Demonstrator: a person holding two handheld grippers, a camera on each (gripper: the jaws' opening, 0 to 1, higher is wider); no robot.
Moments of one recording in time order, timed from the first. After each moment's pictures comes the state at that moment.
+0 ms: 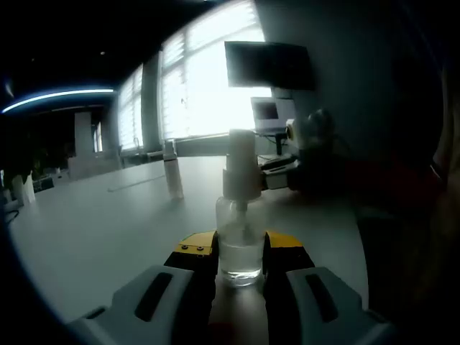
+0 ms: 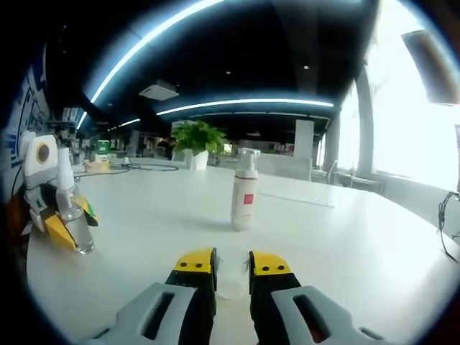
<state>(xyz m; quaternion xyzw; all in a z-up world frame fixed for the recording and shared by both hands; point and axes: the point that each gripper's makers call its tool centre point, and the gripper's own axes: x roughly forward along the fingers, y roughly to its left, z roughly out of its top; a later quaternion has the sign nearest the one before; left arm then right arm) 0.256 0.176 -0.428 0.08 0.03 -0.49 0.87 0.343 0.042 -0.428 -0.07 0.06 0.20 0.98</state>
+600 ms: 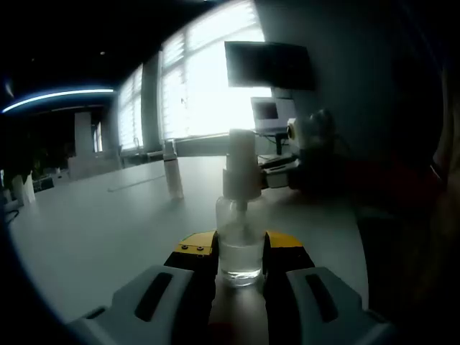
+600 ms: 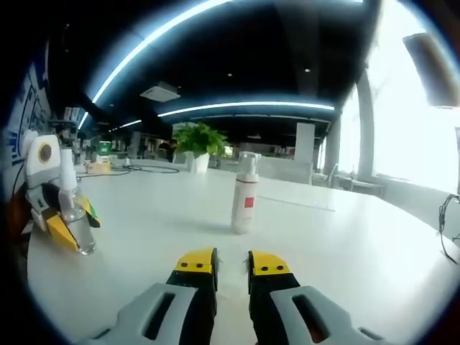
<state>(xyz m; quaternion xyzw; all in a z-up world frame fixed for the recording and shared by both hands) 0.256 0.176 -0.428 0.08 0.03 -0.49 0.87 0.340 0.044 -0.423 -0.06 0.04 0.20 0.98</state>
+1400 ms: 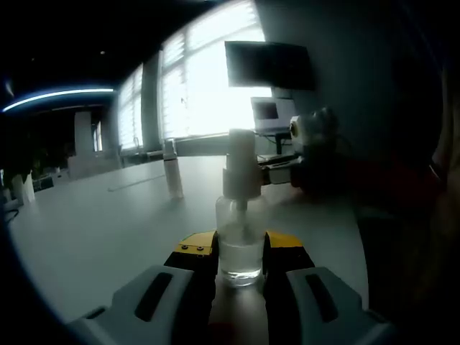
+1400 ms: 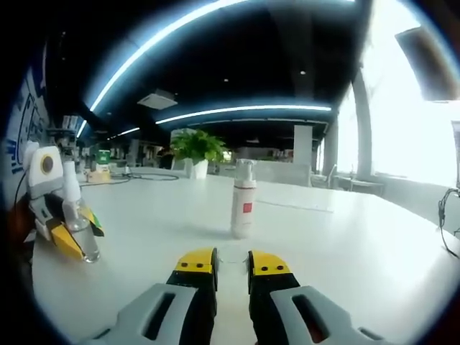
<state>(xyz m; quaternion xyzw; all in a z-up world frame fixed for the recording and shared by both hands) 0.256 0.175 -0.428 0.08 0.03 -0.49 0.87 0.335 0.042 -0.415 -0.04 0.03 0.20 0.98</state>
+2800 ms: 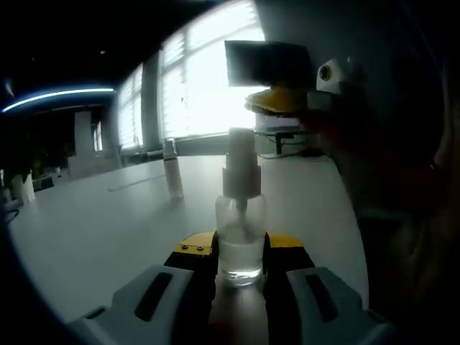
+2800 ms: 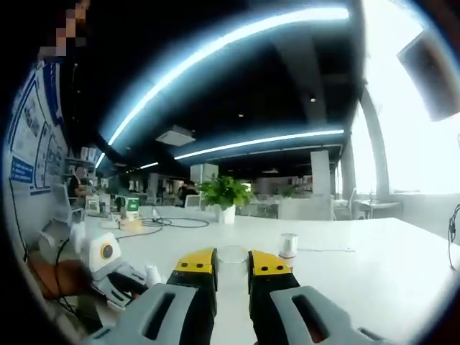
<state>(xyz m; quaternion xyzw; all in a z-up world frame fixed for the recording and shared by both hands) 0.256 0.176 -0.429 0.08 0.03 -0.49 0.87 0.267 0.097 -0.303 0.01 -0.06 0.28 0.96</state>
